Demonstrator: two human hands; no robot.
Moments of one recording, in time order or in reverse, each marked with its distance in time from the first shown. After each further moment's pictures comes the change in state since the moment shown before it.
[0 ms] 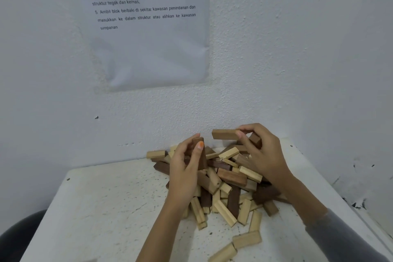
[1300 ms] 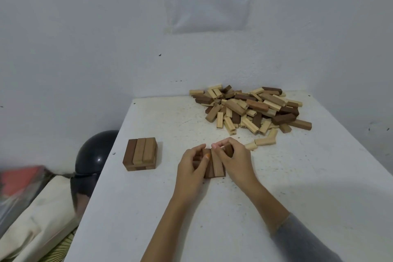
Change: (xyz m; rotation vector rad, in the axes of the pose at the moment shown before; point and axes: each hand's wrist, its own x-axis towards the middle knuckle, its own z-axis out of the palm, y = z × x) left_hand -0.198 -0.039 -0.103 0.240 0.034 -0.107; right_hand -0.212 -0.096 0.093 0.119 -0.157 0.361
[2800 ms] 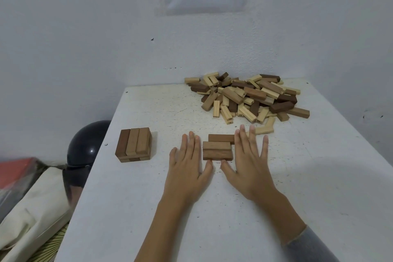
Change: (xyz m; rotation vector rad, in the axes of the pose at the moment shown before) left_hand -0.011 -0.019 -0.005 0.955 -0.214 0.205; right_hand -0.026 0.044 -0.025 -1.009 -0.073 -0.274
